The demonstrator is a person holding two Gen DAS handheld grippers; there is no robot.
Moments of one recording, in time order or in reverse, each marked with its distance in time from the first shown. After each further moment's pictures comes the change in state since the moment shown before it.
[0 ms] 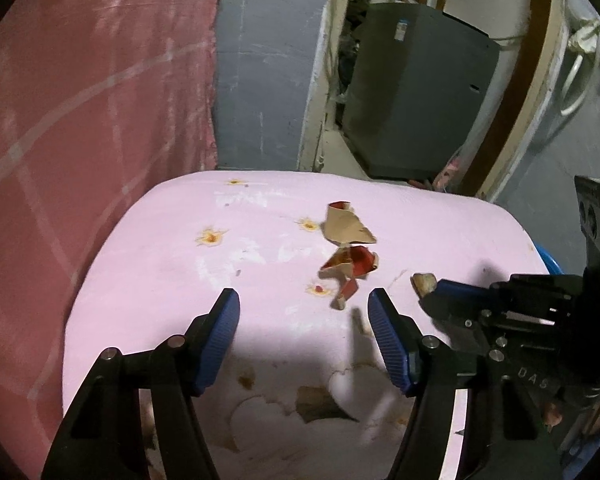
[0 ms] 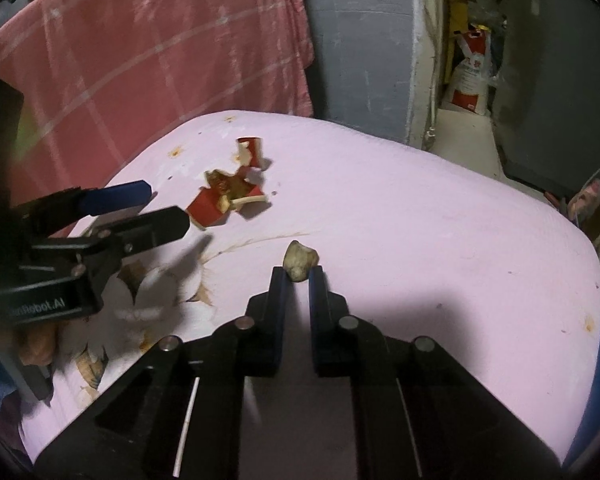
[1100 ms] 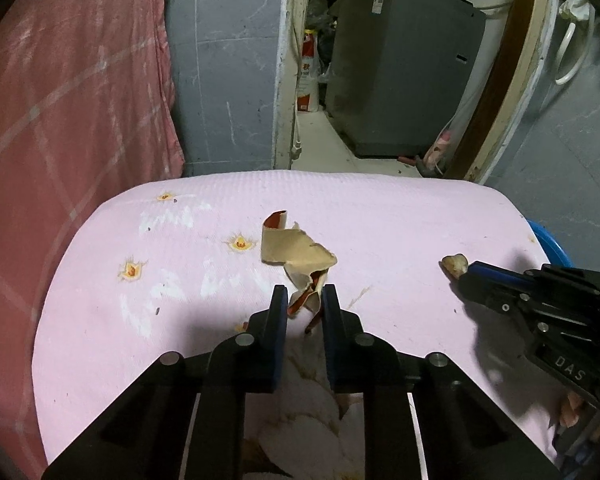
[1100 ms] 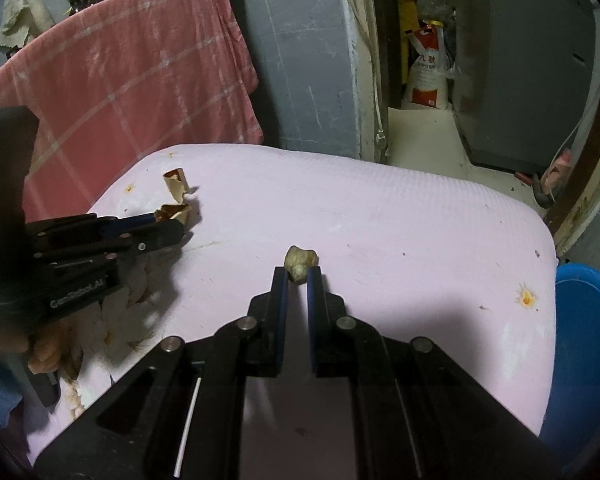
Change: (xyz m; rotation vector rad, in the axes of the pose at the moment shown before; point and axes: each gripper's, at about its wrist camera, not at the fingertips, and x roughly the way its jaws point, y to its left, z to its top) left arm 0.030 -0.040 0.018 0.067 0.072 -0.006; right arm -0.024 -0.044 -0.007 0.117 -0.055 -0.044
